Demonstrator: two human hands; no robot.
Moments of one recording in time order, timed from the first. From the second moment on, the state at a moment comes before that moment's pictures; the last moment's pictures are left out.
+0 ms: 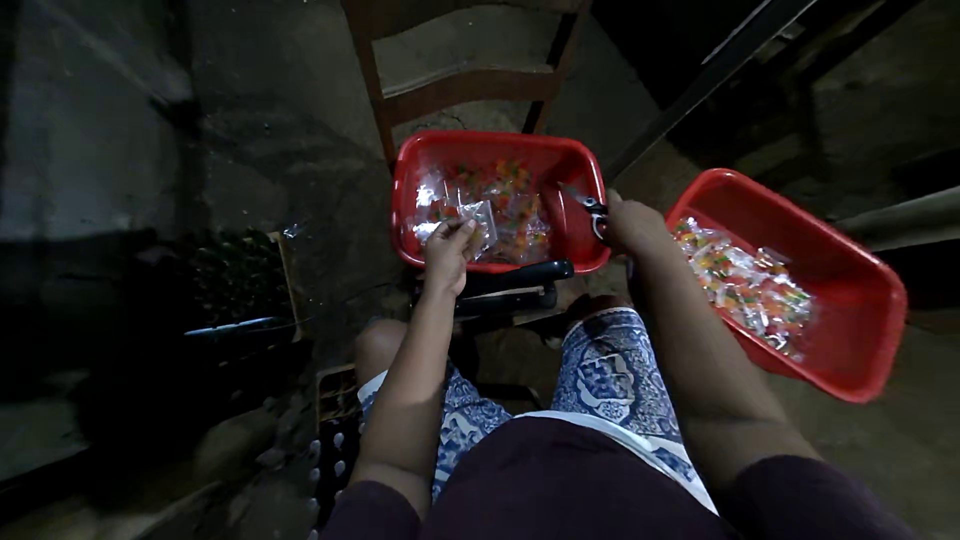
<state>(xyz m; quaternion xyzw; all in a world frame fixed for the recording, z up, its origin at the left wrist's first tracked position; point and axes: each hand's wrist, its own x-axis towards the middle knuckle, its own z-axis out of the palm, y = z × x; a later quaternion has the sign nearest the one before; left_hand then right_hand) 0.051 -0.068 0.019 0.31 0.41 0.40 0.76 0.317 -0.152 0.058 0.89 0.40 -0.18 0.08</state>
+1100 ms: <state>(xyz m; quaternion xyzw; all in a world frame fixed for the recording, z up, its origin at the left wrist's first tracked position) 0.044 -0.104 0.047 0.29 0.29 0.41 0.82 0.177 -0.272 0.052 0.48 0.36 -0.67 -0.44</state>
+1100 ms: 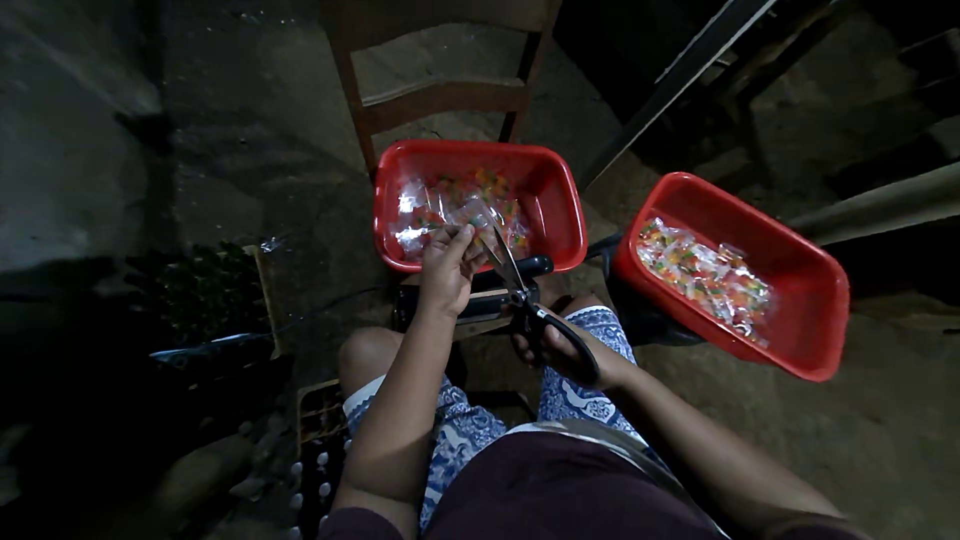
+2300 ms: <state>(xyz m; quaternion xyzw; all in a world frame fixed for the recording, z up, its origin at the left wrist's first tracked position) 0.035 -0.101 0.045 0.41 0.21 0.39 0.80 0.178 -0.252 0.037 0.38 0.40 -0.65 -0.51</state>
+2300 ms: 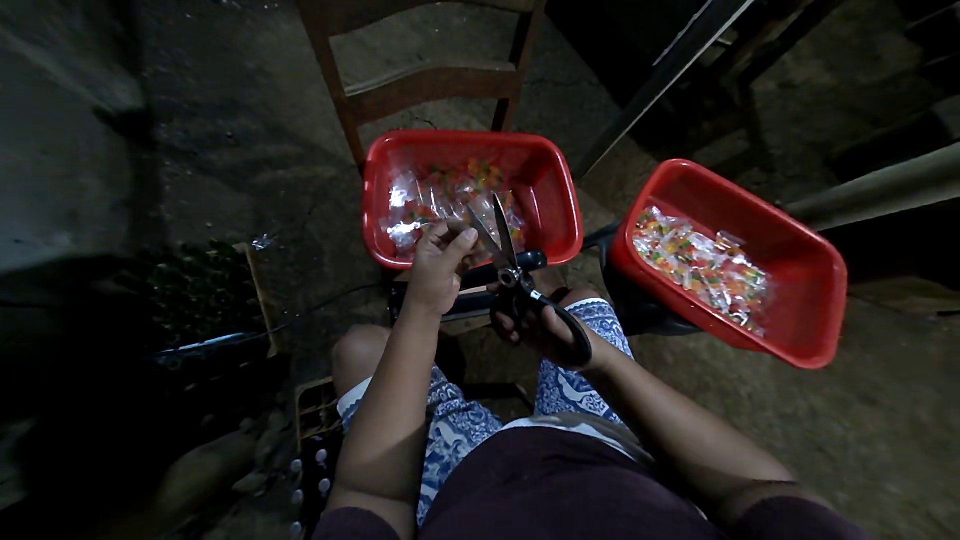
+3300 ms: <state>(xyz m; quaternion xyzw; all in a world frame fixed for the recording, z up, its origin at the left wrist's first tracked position) 0.033 -0.100 0.043 0.47 0.19 0.39 0.77 0.170 -0.246 0.049 0.43 0.40 -0.63 -0.51</state>
